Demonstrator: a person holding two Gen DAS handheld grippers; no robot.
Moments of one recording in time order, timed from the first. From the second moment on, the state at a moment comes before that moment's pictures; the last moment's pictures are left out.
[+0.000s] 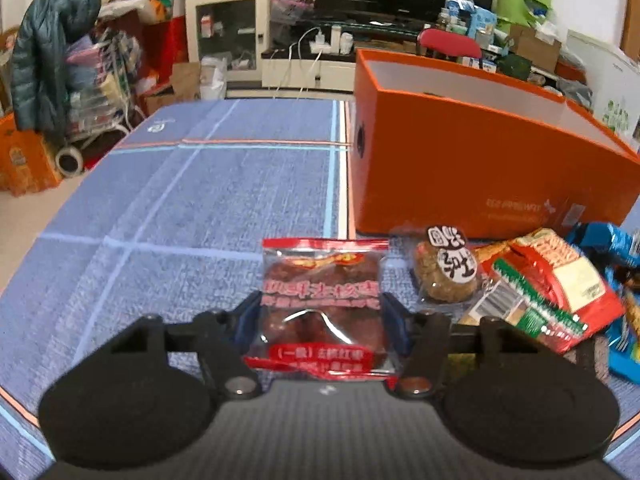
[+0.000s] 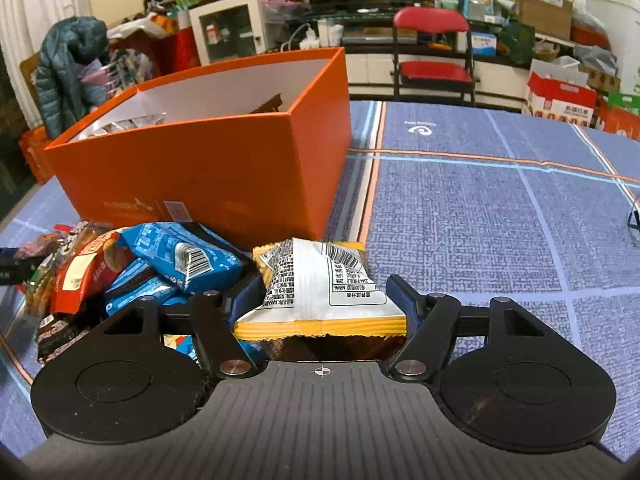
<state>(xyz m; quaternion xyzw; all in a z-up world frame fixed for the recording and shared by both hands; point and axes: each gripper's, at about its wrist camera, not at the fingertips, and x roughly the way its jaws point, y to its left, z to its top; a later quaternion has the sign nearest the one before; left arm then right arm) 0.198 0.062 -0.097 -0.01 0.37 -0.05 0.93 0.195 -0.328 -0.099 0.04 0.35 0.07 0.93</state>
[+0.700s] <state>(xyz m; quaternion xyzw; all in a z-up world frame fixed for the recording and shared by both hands) 0.153 0.069 -0.036 -0.03 0.31 -0.07 0.95 0.153 -0.294 -0.033 -0.09 0.27 0.06 0.96</state>
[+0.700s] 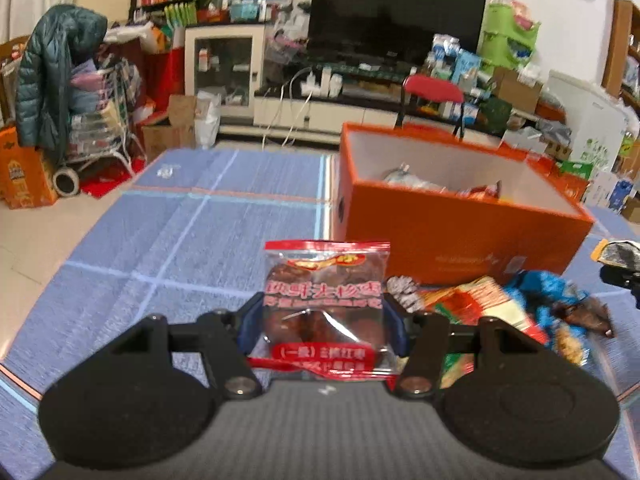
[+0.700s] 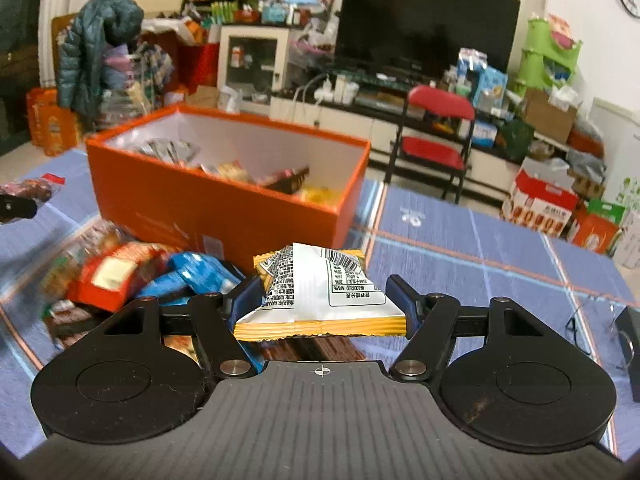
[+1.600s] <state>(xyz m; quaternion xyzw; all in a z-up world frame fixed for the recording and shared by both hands) 0.182 0.013 0.040 0.00 0.21 -0.08 0.97 0.170 -0.272 0.054 -0.05 0.17 0.06 0.98</state>
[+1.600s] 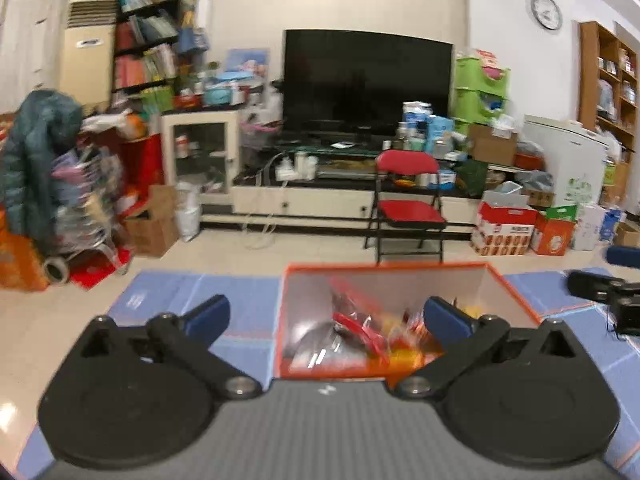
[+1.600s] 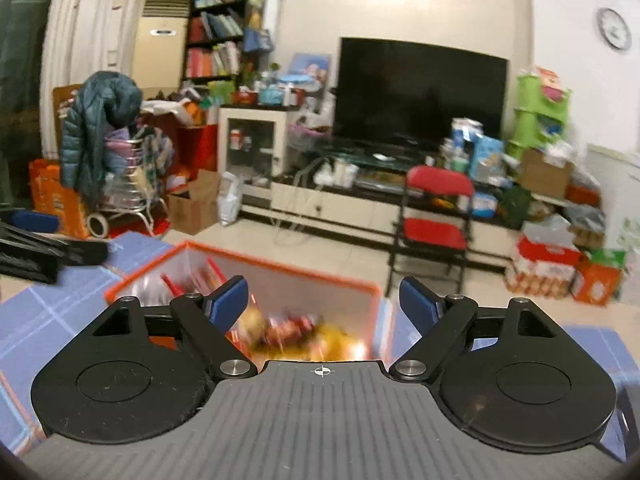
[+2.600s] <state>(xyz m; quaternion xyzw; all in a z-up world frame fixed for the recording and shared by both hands) 0.162 -0.003 -0.083 0.14 0.31 -0.28 0.90 0.186 -0.349 -0.087 -0.12 0.33 0.24 0.90</state>
